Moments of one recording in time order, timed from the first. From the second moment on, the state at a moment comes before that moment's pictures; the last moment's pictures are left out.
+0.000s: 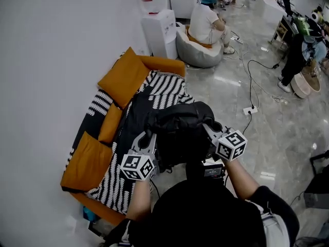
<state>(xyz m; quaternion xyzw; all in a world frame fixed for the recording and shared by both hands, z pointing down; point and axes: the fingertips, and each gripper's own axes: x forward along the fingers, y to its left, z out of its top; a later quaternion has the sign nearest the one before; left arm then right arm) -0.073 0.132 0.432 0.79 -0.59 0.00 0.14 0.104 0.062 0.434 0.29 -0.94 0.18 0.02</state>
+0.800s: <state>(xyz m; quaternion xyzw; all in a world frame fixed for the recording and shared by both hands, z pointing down) -0.104 -0.063 0.430 0.76 -0.62 -0.01 0.17 0.070 -0.141 0.431 0.24 -0.95 0.19 0.03</state>
